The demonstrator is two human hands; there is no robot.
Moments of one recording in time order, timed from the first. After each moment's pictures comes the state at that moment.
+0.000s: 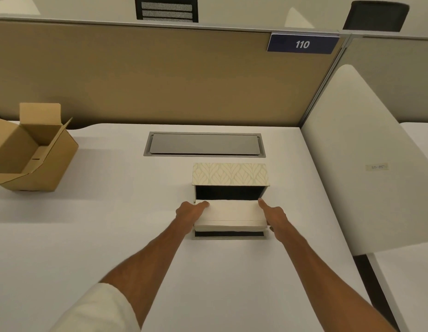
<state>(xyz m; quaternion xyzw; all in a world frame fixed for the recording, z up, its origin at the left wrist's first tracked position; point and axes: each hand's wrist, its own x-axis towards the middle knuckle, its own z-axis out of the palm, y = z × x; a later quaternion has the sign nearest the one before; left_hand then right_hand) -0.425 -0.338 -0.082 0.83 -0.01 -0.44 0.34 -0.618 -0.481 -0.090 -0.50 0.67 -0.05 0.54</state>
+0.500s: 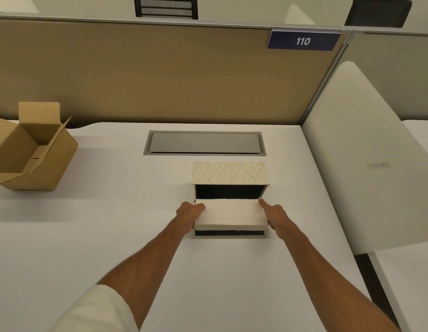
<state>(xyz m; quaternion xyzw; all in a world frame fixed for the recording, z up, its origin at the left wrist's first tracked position) -0.427 -0.337 -0.080 0.81 -0.01 -0.47 0.35 -0.618 -0.482 -0.085 -0.53 0.66 -0.01 0.53</state>
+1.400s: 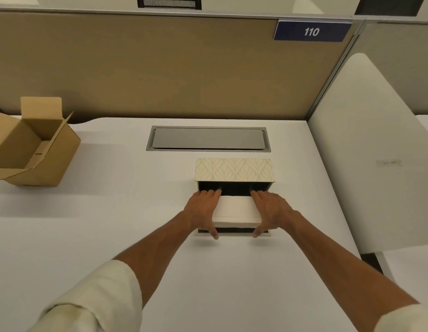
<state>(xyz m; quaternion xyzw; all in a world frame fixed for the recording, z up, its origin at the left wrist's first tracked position) -0.430 -0.345 -0.075 0.77 -0.60 -0.20 -0.08 -0.608 -0.490 -0.073 -0.93 0.27 0.23 0.06</state>
